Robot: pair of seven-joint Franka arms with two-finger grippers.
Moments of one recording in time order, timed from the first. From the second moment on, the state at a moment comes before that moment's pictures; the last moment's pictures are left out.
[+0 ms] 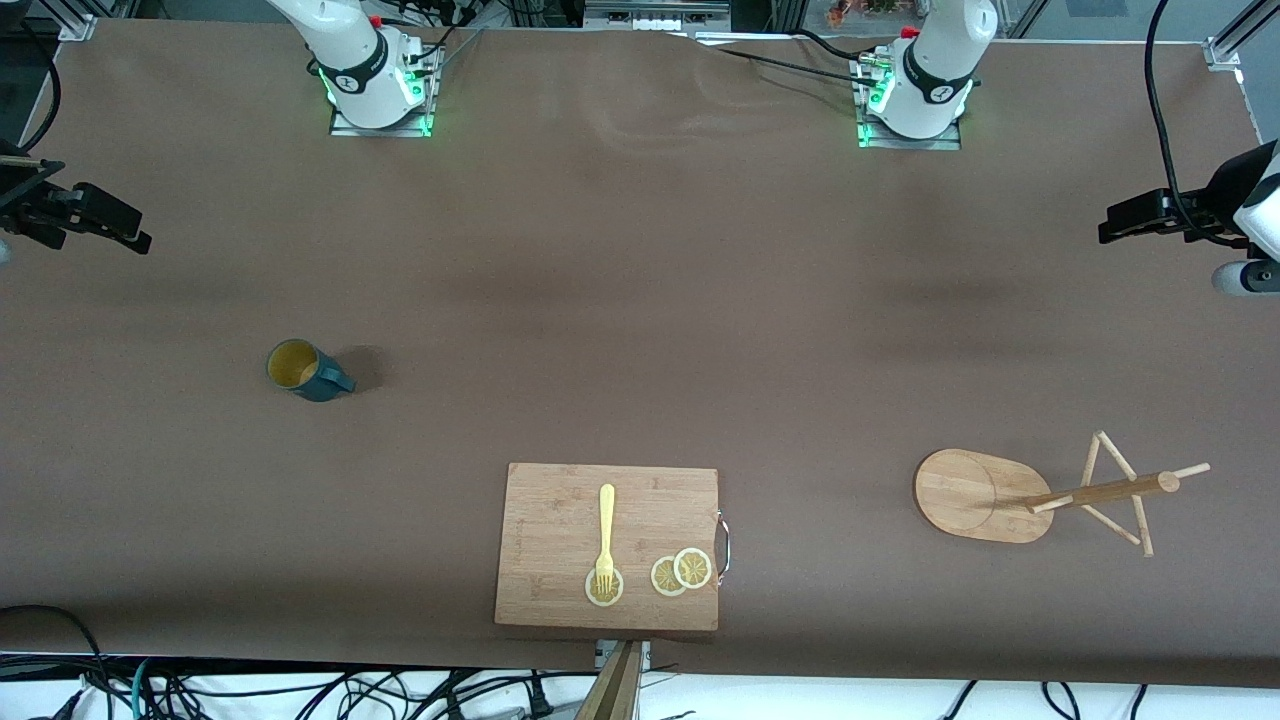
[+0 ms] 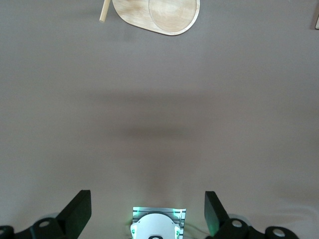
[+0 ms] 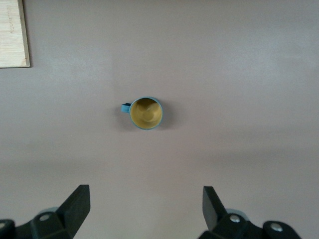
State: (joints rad) left arm 0.07 0.12 -0.02 -1.44 -0.02 1.31 -0.01; right arm -0.01 -0.02 -0.07 -1.66 -0.01 1.63 -0.02
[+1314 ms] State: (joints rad) left arm 0.05 0.12 -0.02 -1.44 -0.02 1.31 -0.01; right arm 0.00 -0.01 -0.06 -1.67 -0.01 1.51 -0.02
